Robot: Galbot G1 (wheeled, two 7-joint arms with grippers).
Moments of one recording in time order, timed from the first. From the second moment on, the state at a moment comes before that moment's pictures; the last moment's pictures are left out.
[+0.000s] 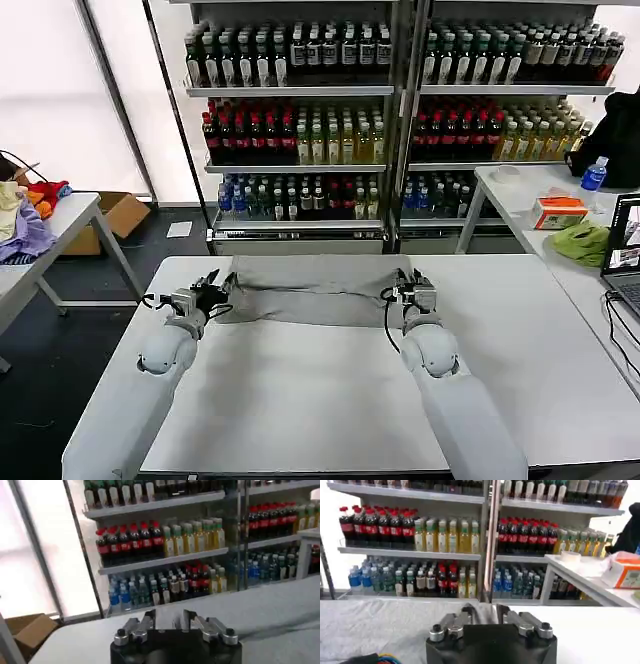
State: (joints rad) left arm 0.71 -1.09 -0.19 -1.32 -0.42 0.27 -0.04; right arm -0.74 1.37 0.21 1.46 0.34 -0.41 0.40
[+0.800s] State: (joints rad) left arm 0.89 -1.04 -0.29 -1.53 -0.47 0.36 -0.06; right arm -0.90 1.28 0.23 1.69 0.41 -0.49 0.46
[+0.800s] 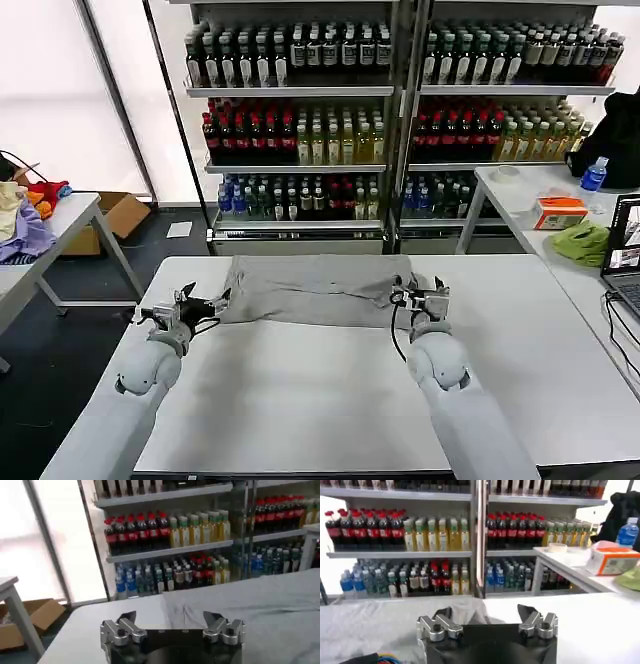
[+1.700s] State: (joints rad) left arm 0.97 -1.07 -0.31 -1.61 -0.47 0.38 -0.06; right arm -1.00 1.20 0.27 1.81 0.50 -0.57 0.50
